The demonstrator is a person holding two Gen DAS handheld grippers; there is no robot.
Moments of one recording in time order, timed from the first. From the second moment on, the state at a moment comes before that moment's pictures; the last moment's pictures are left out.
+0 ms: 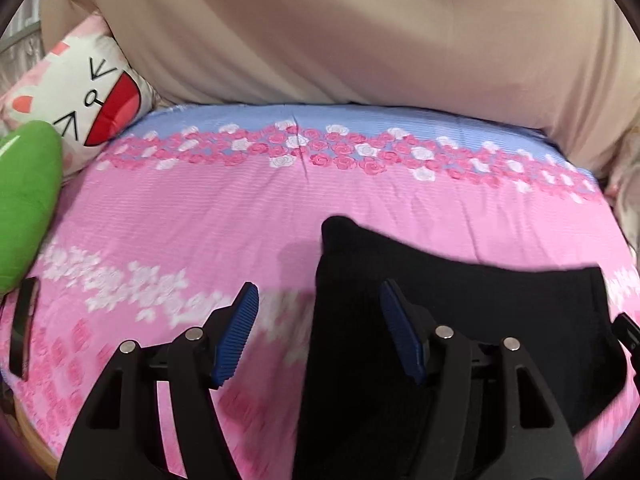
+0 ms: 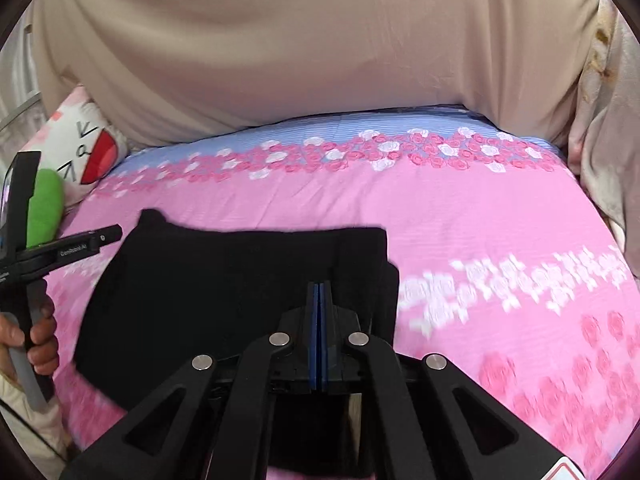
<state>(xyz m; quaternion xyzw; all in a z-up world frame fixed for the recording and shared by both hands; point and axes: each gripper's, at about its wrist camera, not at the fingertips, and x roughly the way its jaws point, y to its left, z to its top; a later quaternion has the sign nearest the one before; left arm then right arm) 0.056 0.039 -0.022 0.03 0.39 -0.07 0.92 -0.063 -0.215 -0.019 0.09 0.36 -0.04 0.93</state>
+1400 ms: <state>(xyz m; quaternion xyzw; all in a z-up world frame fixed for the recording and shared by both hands) -0.013 0.053 -0.050 0.06 0.42 -0.06 0.91 -0.126 -0.188 -0.028 0.06 0.36 -0.04 0.93</state>
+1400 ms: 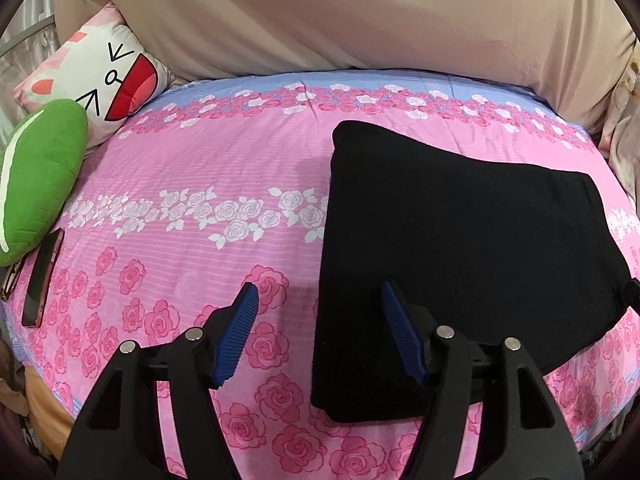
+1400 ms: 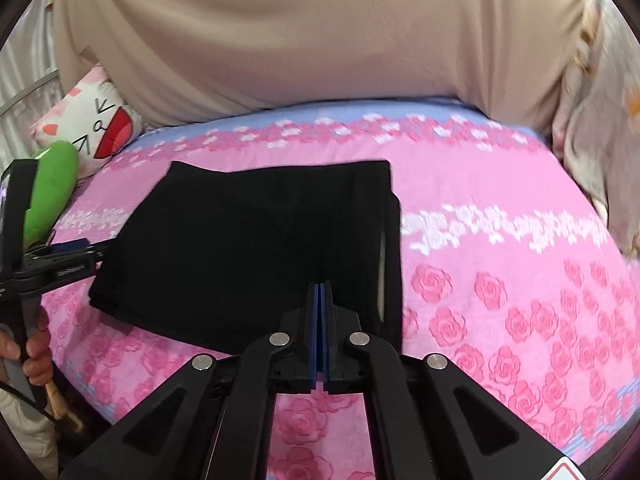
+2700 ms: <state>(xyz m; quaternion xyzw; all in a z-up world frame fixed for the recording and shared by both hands) 0.020 0.028 -0.040 0.08 0.40 -0.04 0.91 -0.065 -0.188 -0.030 0.06 0.37 -0.08 0.92</state>
